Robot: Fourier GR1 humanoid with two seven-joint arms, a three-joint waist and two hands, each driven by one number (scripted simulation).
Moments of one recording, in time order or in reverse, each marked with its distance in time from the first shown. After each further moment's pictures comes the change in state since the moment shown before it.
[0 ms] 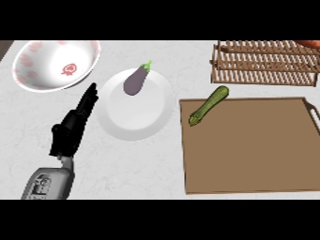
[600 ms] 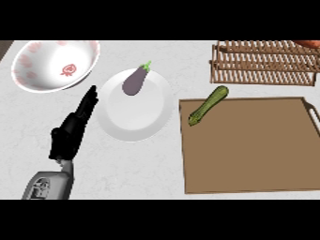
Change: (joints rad) left arm 0.026 -0.004 -0.009 -0.025 -0.003 -0.003 0.005; right arm -0.056 -0.104 -0.133 -0.131 -0.153 -0.023 0.075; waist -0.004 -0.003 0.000
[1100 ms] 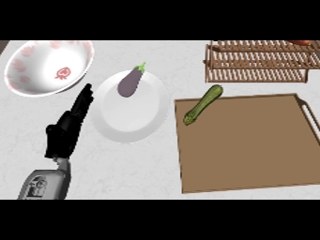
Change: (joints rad) left arm -0.012 0.008 0.028 0.007 0.008 0.010 0.008; right arm 0.202 -0.207 -0.163 -0.173 -0.133 0.265 0.229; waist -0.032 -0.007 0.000
